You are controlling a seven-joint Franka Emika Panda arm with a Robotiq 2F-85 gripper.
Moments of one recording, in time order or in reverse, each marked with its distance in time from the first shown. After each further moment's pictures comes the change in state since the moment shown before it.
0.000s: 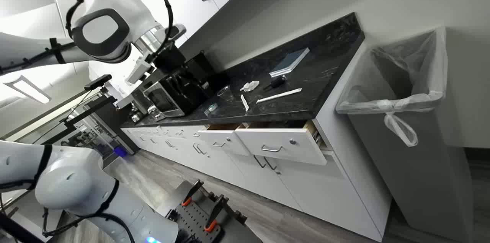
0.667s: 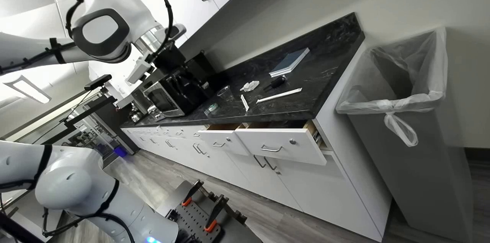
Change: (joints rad) arm 0.000 0.000 0.000 0.000 0.000 0.000 0.000
